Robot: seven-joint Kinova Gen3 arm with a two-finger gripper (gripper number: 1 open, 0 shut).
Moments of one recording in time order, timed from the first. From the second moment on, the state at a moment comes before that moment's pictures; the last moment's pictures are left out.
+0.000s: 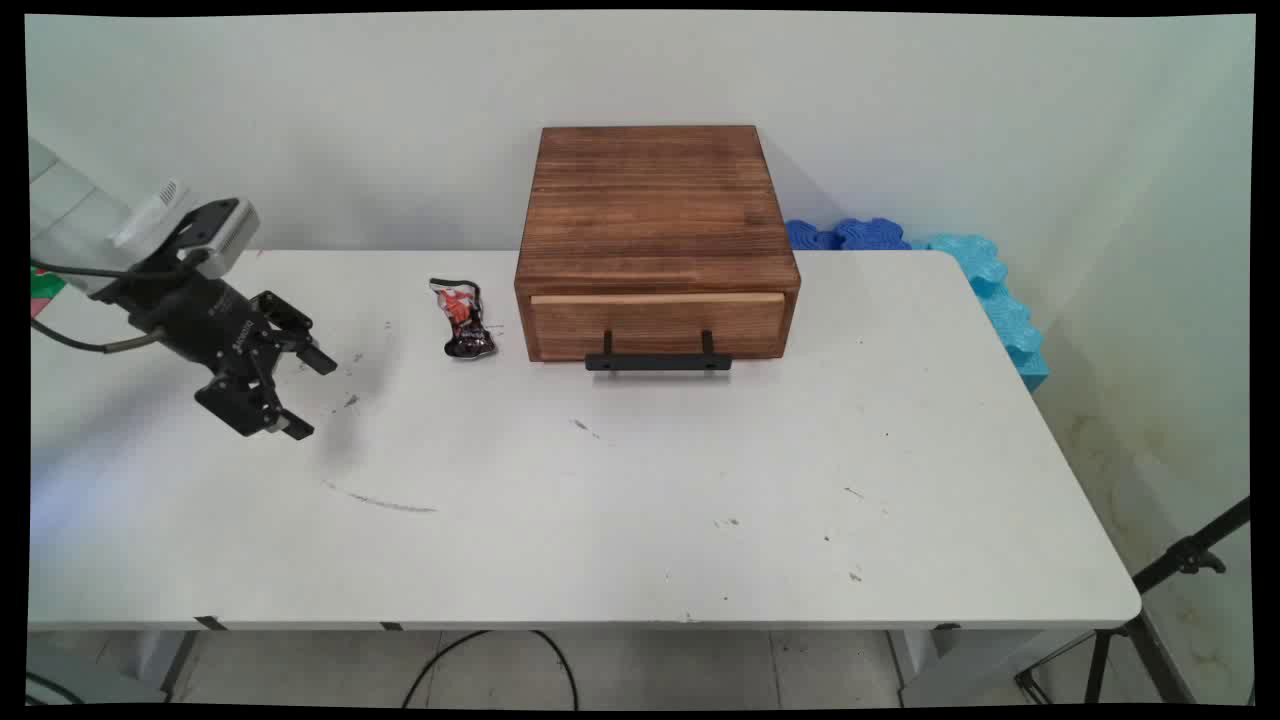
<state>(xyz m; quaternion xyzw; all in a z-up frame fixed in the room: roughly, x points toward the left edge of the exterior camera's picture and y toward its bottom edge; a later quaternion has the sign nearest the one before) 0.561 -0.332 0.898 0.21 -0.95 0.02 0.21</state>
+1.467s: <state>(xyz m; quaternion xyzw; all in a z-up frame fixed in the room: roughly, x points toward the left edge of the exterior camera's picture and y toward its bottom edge) 0.412 -0.396 0.928 0.18 -0.94 0.08 0.26</state>
